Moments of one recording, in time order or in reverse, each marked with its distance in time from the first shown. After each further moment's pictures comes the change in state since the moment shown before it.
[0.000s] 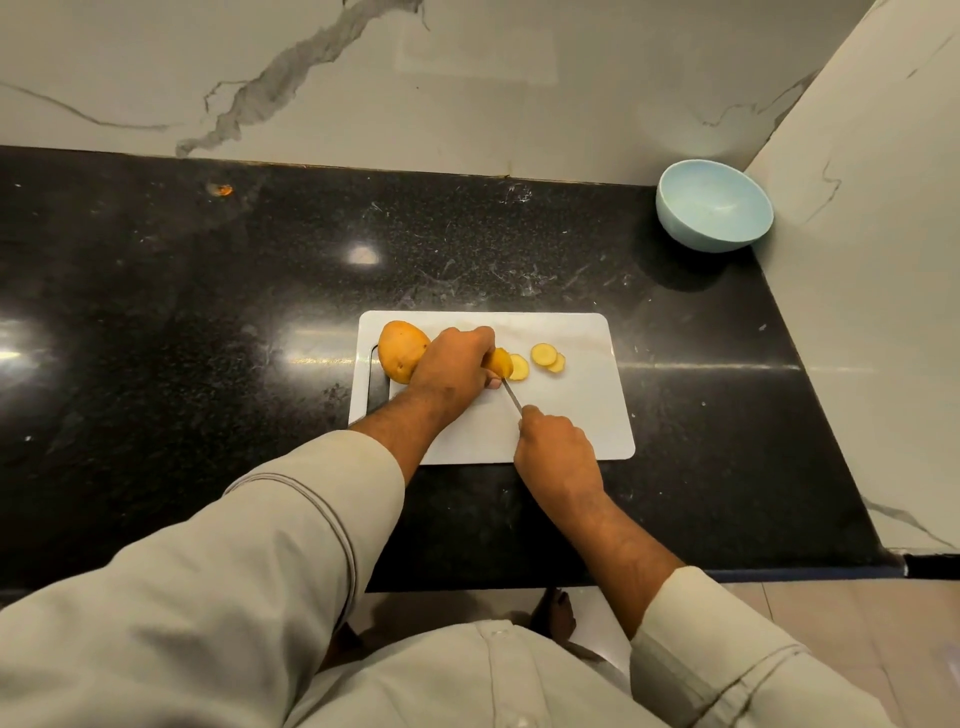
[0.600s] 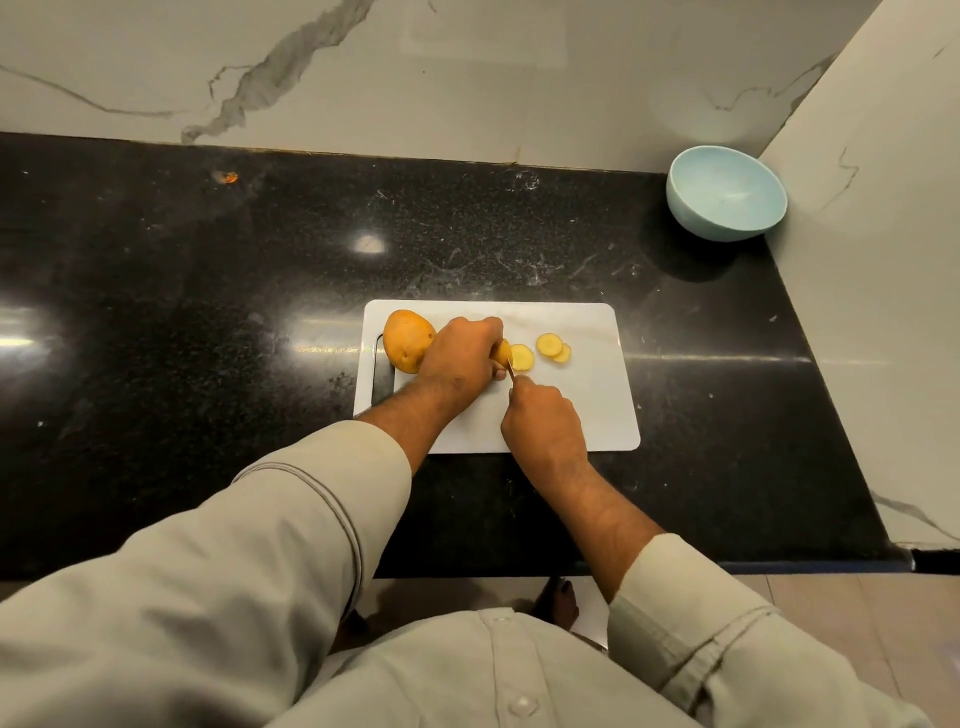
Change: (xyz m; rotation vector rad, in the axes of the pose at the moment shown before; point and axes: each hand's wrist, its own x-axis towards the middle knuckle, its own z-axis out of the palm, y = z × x) left_hand -0.004 0.008 -0.005 0.048 0.035 0.012; right_hand 0.018 -0.019 -0.003 0.101 0.117 0.020
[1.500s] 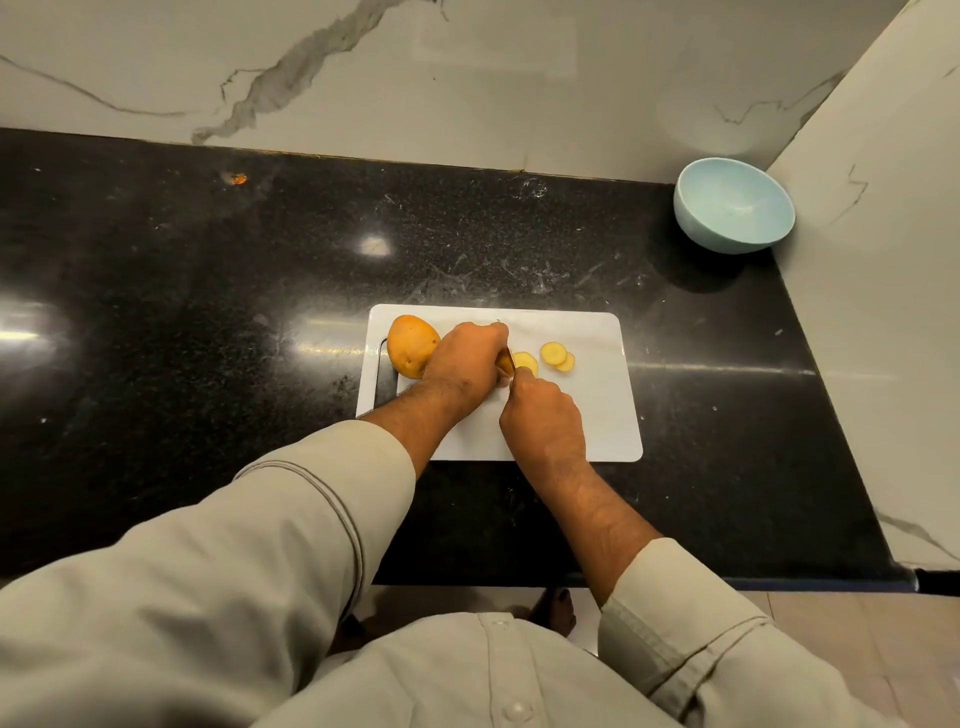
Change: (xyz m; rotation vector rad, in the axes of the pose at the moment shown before) left_hand -0.001 0.007 -0.010 0.045 -0.052 0.001; right_hand 0.006 -0.007 -0.005 -0.011 0.086 -0.046
